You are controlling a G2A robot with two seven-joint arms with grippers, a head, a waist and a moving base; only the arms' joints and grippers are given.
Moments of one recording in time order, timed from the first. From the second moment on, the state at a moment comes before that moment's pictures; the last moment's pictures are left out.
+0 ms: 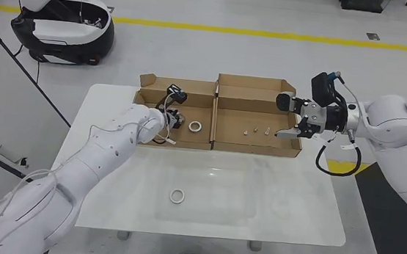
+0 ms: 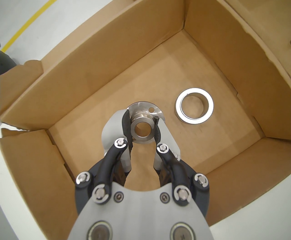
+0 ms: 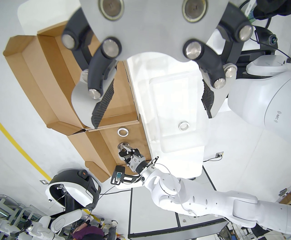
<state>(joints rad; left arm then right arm) 0.74 -1.22 -0.61 -0.96 0.89 -0.12 -0.61 -0.87 -0.68 1.01 -1.49 -0.04 -1.01 0.81</state>
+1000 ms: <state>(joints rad) 0.86 -1.16 -0.82 -1.36 1.01 -0.21 -0.72 -0.87 -0.68 1.01 -1.49 -0.04 -1.01 0.81</state>
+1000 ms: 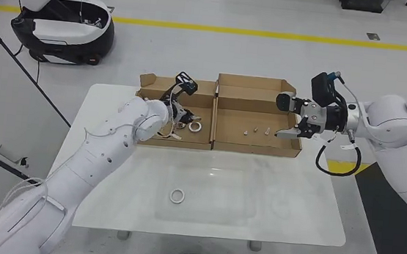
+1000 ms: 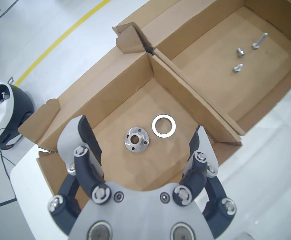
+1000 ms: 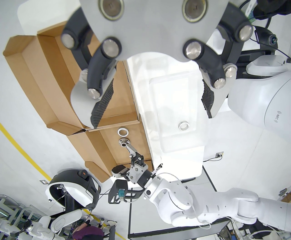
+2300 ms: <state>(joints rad) 0.83 -1.03 -0.64 -1.80 0.69 -0.42 -1.40 -0.87 -0.68 1.01 -1.49 -0.04 -1.01 0.81</state>
